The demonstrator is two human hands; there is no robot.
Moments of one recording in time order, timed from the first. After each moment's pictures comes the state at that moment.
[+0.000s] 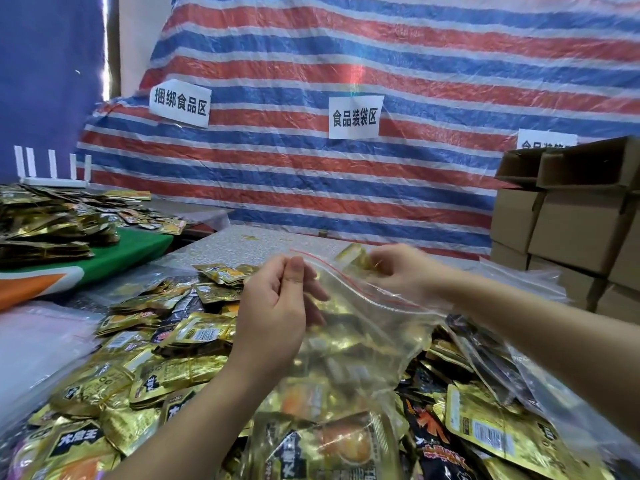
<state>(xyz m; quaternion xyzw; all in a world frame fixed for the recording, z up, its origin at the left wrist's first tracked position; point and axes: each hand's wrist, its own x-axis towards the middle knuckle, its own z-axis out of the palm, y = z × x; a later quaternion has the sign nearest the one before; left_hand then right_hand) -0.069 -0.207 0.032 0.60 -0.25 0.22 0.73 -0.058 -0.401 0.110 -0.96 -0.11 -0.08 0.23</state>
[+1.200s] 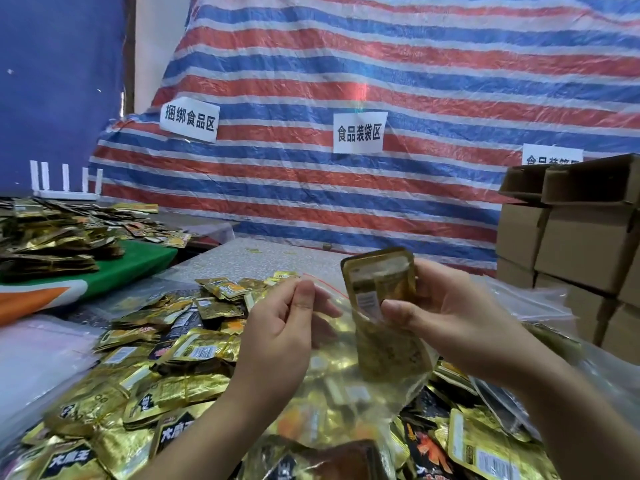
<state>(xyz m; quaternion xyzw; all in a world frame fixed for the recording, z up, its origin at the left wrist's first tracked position) -0.082 -0.211 0.035 0.59 -0.29 0.21 0.73 -0.141 -0.399 0.104 -0.87 -0.23 -0.17 0.41</state>
